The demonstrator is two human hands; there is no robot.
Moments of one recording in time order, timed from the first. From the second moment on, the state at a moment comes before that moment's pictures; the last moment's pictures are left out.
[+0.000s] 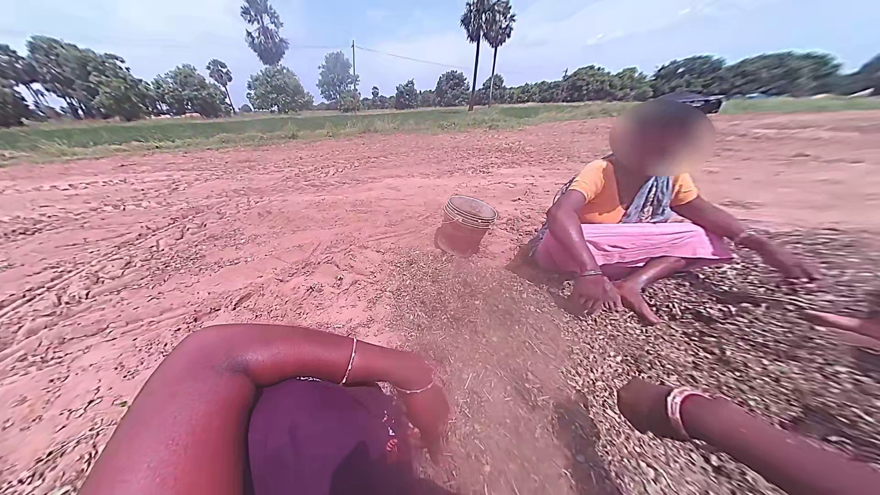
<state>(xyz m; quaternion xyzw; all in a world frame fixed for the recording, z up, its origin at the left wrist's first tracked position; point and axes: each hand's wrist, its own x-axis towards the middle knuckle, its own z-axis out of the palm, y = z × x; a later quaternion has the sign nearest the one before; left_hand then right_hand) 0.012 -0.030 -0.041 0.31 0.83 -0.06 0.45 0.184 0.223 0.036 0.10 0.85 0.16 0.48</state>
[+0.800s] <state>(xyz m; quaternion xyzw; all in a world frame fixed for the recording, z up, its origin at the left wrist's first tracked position) -0.019 -0.019 -0.014 0.55 0.58 -0.24 0.54 0.188 0.285 -0.017 0.12 0.89 0.09 0.43</state>
